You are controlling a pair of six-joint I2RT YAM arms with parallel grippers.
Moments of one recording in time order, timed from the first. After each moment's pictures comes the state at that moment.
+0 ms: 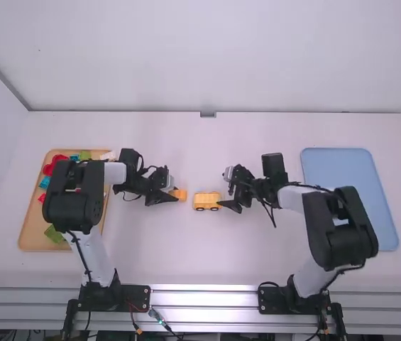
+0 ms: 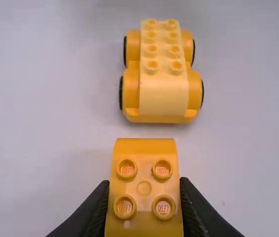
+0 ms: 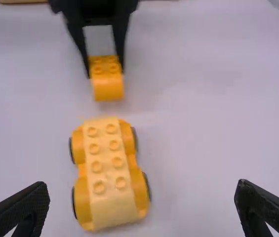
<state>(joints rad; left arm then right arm) 0.02 2.00 1.00 -0.46 0.99 1.46 0.22 1.80 0.72 0.14 -0.94 -0.92</state>
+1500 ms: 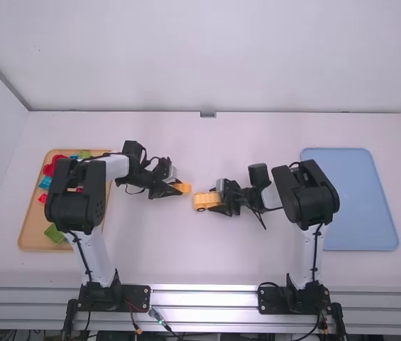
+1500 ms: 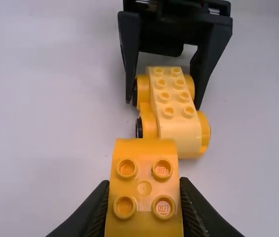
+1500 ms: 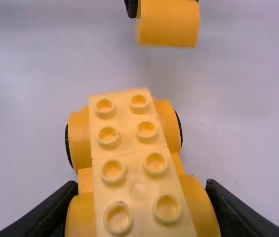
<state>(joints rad) -0.02 2.00 1.09 -0.56 1.05 1.41 0.27 2.16 0.76 0.44 -1.08 -0.91</state>
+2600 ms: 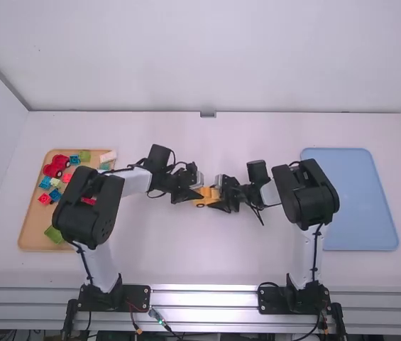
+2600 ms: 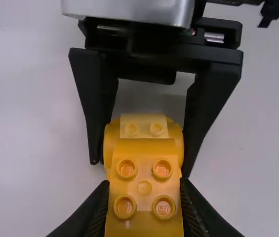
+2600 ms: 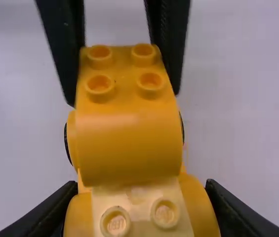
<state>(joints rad) -0.25 1.90 0.95 -0.15 0.86 0.99 0.27 2.16 0.81 0.40 -1.02 -0.87</state>
